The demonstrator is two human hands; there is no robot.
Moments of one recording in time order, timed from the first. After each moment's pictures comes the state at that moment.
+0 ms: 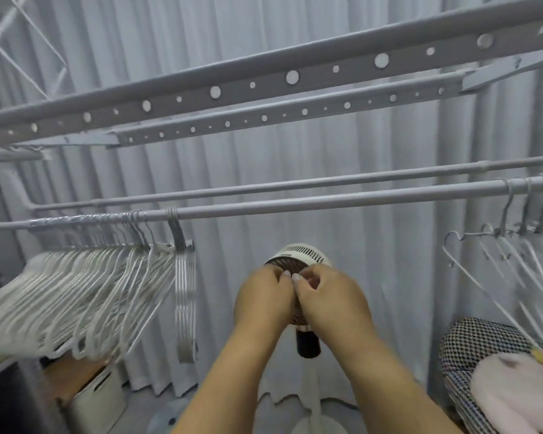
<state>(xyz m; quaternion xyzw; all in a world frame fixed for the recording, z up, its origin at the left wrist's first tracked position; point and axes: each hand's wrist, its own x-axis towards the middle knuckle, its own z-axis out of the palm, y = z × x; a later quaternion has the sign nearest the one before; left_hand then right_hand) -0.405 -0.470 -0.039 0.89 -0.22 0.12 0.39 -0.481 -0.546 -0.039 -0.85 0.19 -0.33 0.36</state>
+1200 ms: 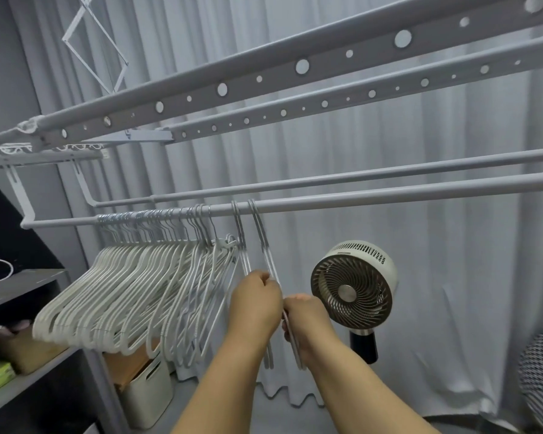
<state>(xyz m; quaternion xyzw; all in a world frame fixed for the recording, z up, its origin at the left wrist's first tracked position) -0.325 -0.364 -0.043 0.85 -0.13 0.08 0.51 -0.331 -0.446 -0.087 -0.64 0.18 -0.13 0.74</state>
